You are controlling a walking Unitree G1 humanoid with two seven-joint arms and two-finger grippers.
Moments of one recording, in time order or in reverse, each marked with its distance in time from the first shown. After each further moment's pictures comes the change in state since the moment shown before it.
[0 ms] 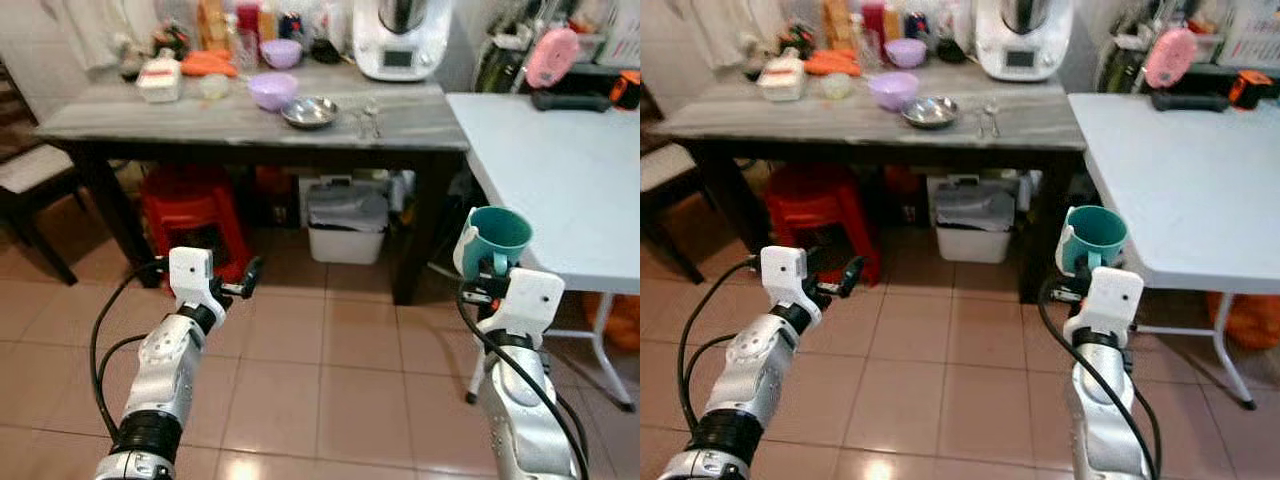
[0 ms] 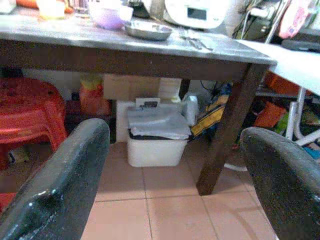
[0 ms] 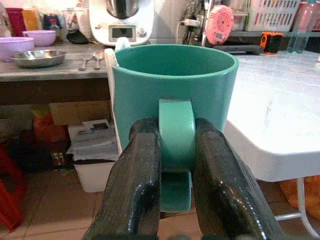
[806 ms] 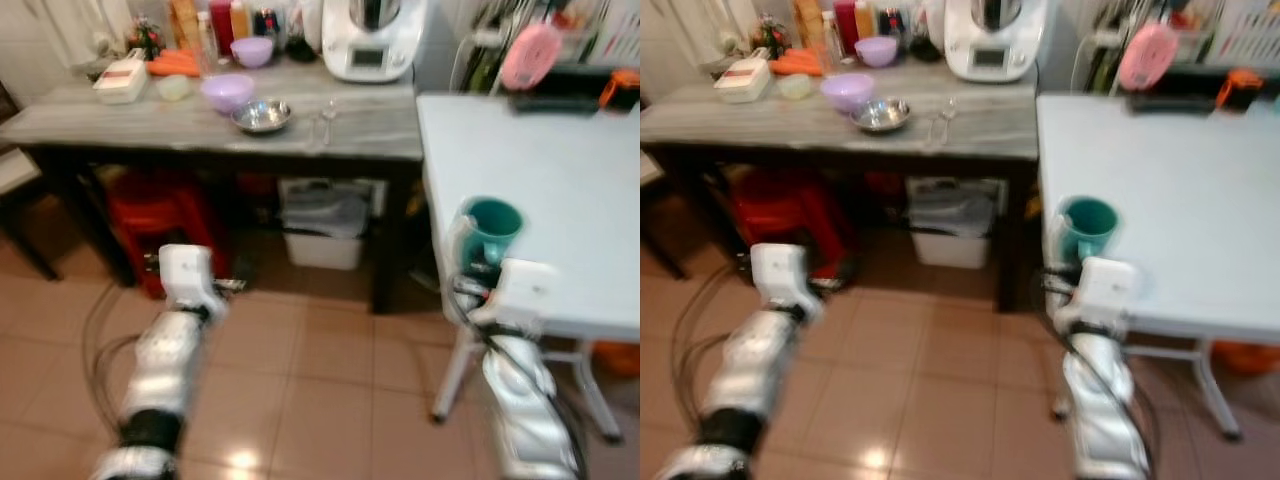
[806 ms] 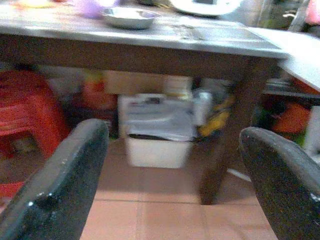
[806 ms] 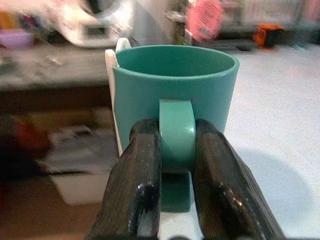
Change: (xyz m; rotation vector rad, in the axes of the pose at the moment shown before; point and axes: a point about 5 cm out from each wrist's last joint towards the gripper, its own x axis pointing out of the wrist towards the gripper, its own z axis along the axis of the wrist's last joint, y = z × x) left arm 0.004 -0.004 -0.005 0.012 0.028 0.097; right arm 0.002 0.000 0.001 0.009 0.002 -0.018
